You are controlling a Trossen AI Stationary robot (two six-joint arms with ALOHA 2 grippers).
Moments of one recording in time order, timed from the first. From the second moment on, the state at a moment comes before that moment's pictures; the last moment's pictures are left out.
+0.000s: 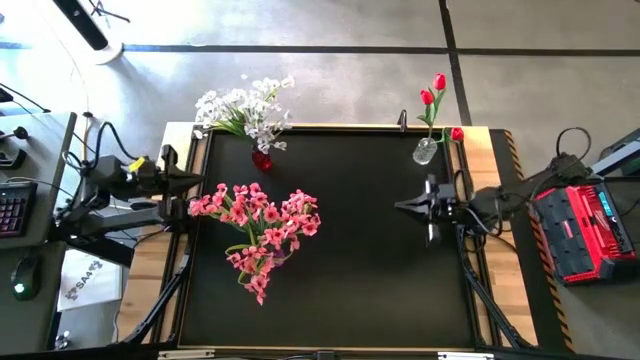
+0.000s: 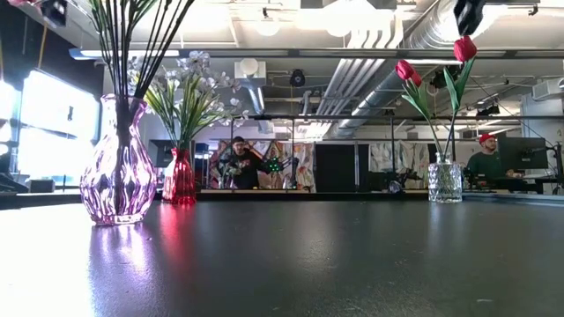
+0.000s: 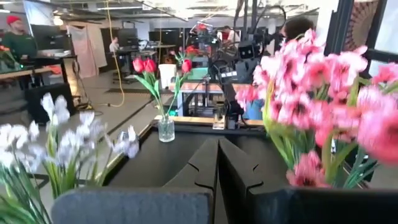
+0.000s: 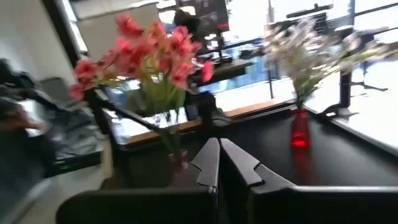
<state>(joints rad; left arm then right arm) 0.21 0.06 0.70 -0.63 0.04 0.03 0.44 0.62 0.52 0.10 0.55 0.22</state>
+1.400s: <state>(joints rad) 0.20 0.04 0.22 -0.33 0.01 -0.19 0.19 0.14 0.01 0.22 0.25 0.24</state>
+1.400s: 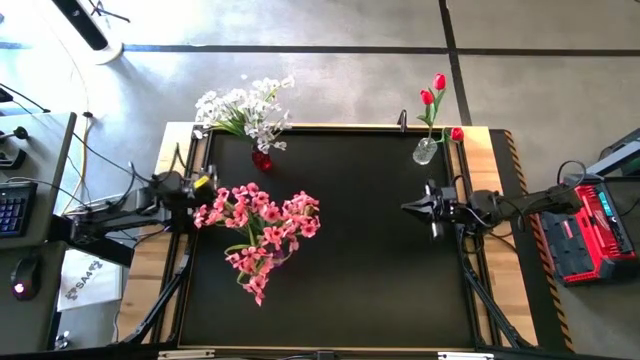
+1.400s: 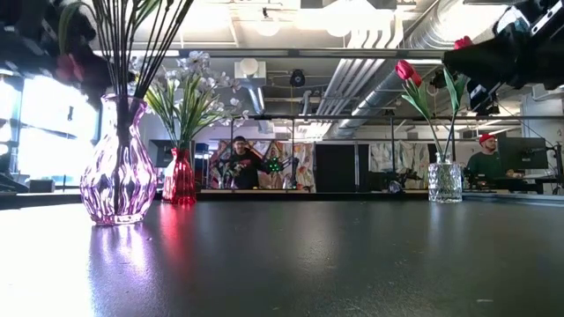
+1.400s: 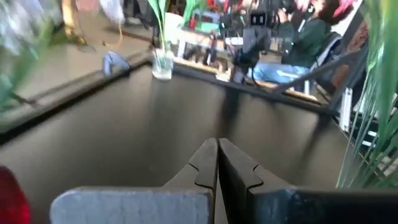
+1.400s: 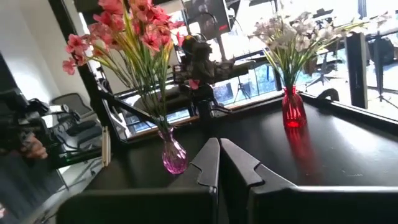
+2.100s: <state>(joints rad) 0.13 0.03 0.13 -0.27 0.07 -0.17 0.19 0.14 0.01 0.21 0.20 0.20</state>
